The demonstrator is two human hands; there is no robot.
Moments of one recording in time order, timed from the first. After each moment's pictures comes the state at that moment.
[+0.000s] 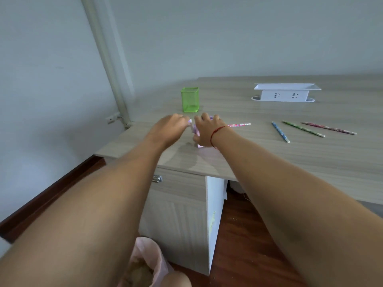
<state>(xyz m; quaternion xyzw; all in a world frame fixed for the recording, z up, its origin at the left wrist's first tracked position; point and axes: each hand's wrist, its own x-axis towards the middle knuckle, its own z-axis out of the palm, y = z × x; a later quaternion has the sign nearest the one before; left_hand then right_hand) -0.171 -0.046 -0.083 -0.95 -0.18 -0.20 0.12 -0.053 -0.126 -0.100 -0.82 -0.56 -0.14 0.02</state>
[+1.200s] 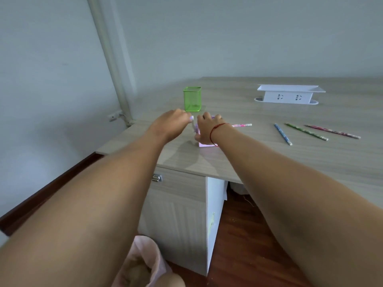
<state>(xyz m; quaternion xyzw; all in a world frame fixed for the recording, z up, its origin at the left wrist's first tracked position) -0.167 -0.037 -0.075 -0.96 -0.18 -0.16 0.14 -0.055 -0.127 -0.087 -0.83 -0.55 -0.11 -0.02</state>
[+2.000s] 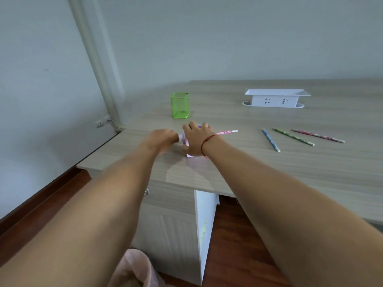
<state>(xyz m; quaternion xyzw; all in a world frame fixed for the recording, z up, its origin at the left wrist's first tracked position) -0.142 -0.010 -0.103 -0.96 -0.22 -0.05 0.16 -0.048 -0.127 -0.091 -0.81 -0.58 -0.10 0.03</state>
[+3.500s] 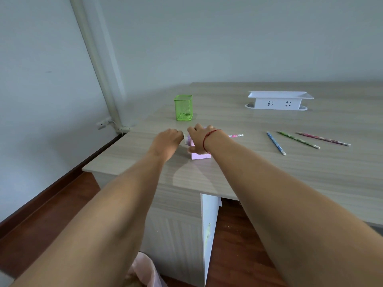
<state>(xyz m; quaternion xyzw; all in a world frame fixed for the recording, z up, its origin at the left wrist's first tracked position) -0.137 -0.014 -0.110 -0.94 -0.26 -0.11 0.20 -0.050 -0.122 -0.072 -0.83 -0.55 -0.03 -0.05</state>
